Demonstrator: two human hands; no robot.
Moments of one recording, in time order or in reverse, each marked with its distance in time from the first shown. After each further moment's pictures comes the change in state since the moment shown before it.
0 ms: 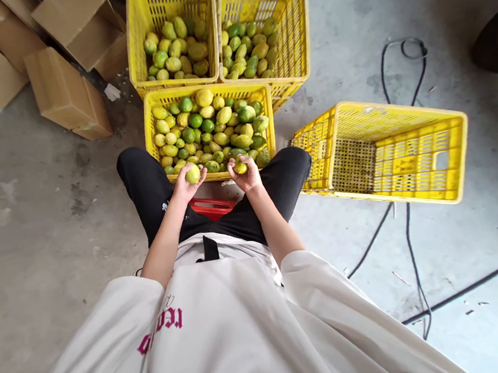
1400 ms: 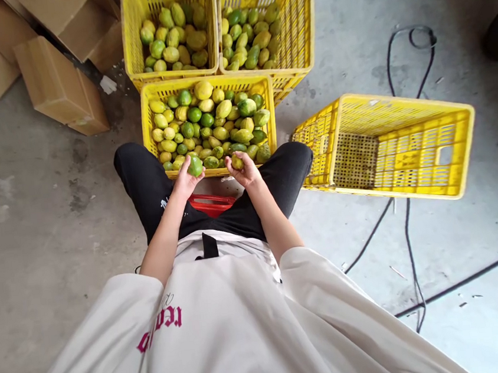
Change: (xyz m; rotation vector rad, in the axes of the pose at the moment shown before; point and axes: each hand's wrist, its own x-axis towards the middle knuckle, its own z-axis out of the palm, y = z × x) left_hand 0.006 -0.002 0.001 0.109 0.022 0.034; right_hand 0.015 0.001 -0.008 -0.071 0.184 0.072
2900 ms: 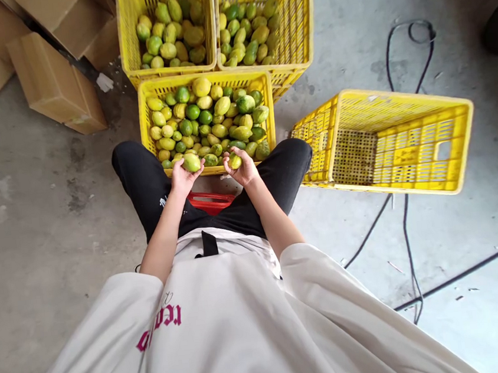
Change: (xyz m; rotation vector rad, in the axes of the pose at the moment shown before) left_hand 0.004 -0.001 -0.003 -0.064 0.017 0.019; right_hand -0.018 0.002 0.010 0.006 -0.159 -0.005
